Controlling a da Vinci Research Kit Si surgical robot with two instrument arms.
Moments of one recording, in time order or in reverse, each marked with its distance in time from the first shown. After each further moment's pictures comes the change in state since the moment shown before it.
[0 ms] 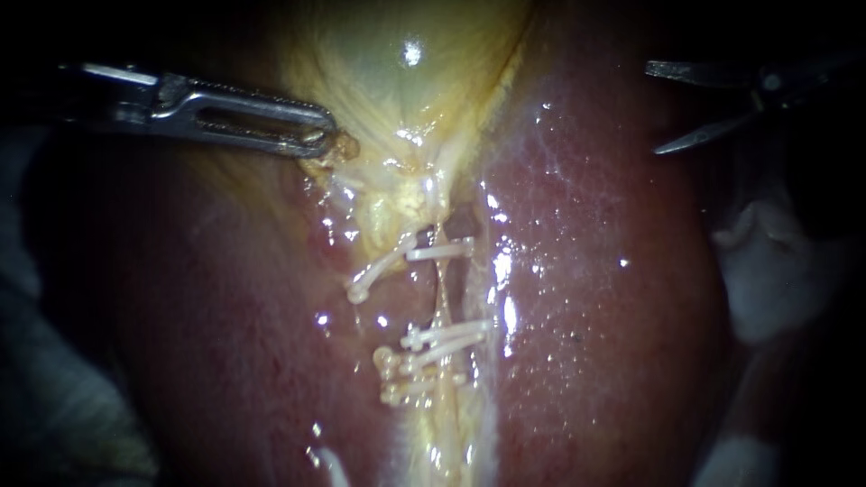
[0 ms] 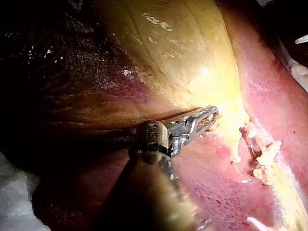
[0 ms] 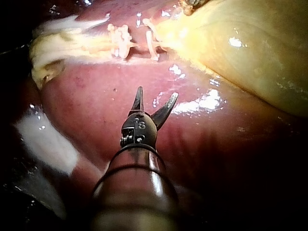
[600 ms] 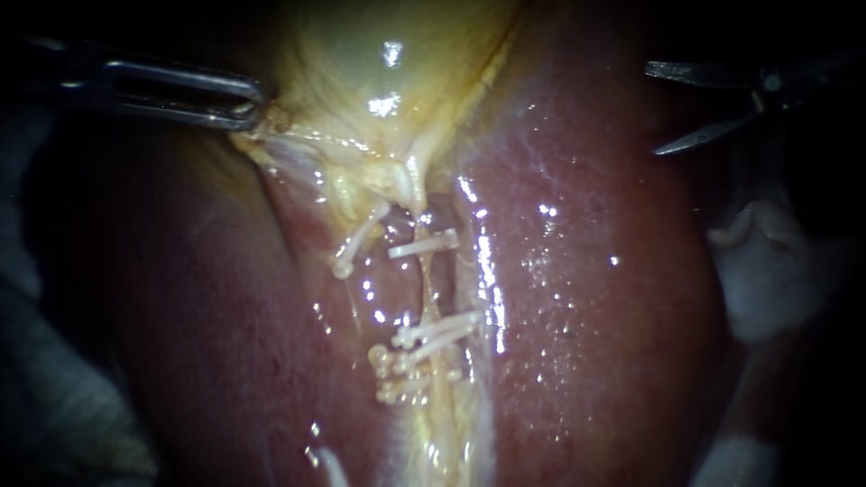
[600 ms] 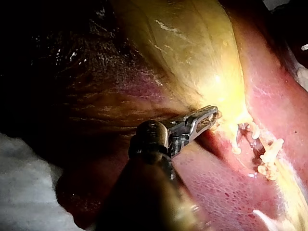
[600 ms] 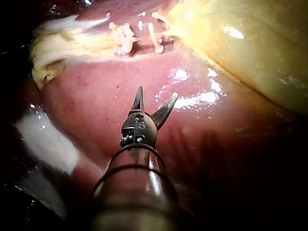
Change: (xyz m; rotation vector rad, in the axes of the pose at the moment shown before) right arm 0.000 0.000 0.000 0.000 0.001 0.000; left arm 0.002 0.002 -0.010 0.024 0.026 -0.019
